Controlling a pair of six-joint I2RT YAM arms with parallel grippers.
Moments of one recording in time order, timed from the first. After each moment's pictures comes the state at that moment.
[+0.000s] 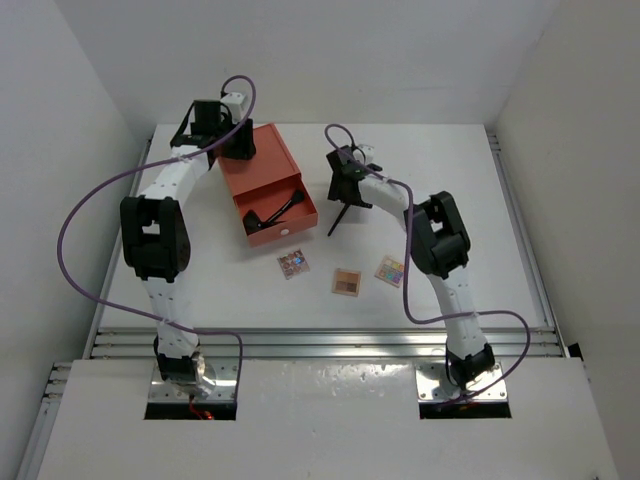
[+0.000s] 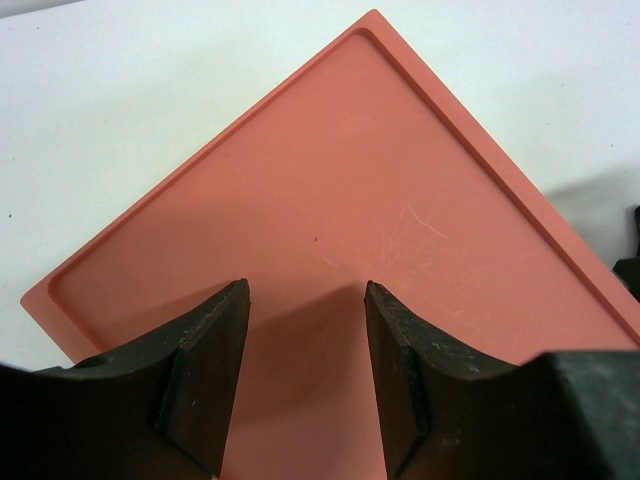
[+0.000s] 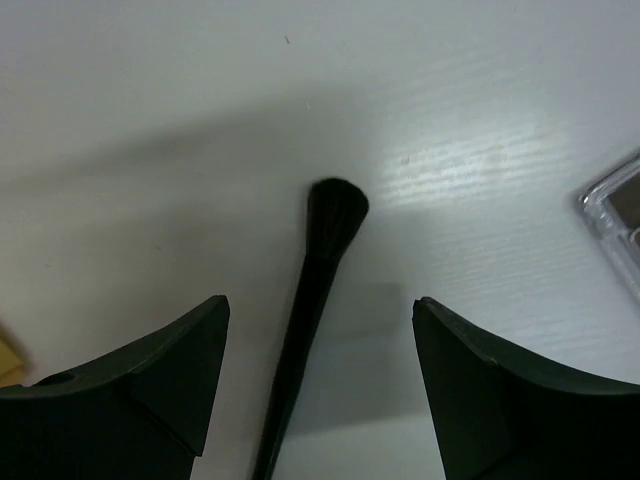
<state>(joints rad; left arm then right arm) -0.06 2.06 1.80 -0.32 0.23 0.05 0.49 2.32 1.80 -0.45 0.44 0.63</state>
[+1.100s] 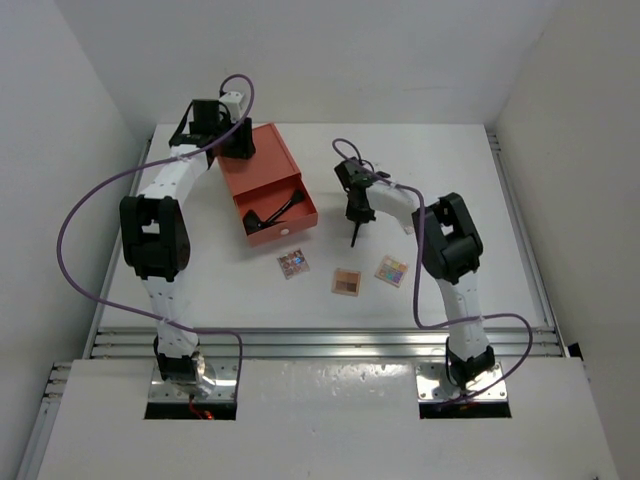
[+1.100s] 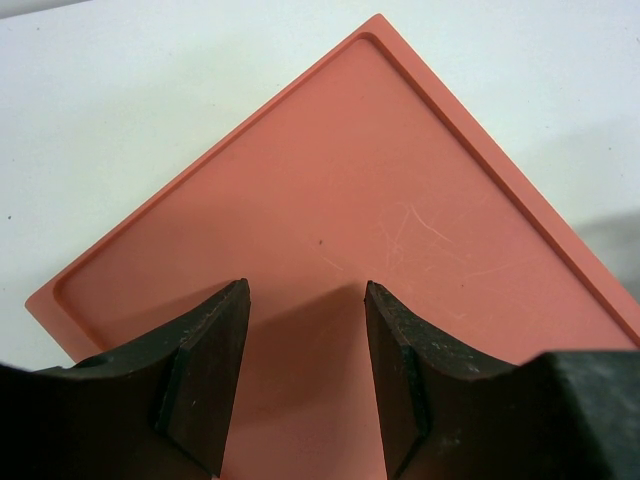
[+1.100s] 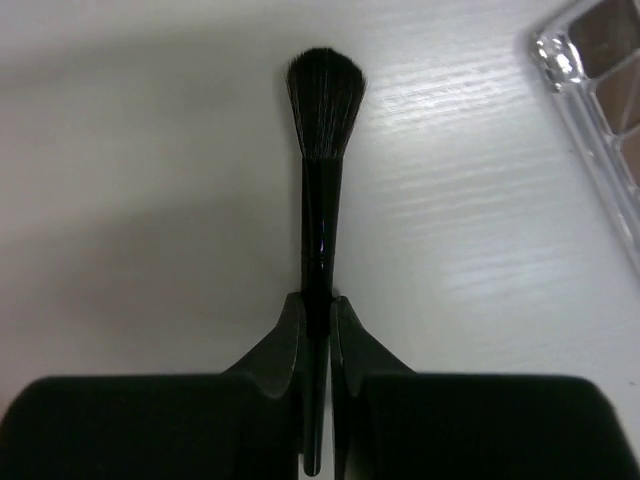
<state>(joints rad) -0.05 2.06 1.81 -0.32 0.24 0.04 0.49 2.26 1.67 -0.60 0.36 0.68</state>
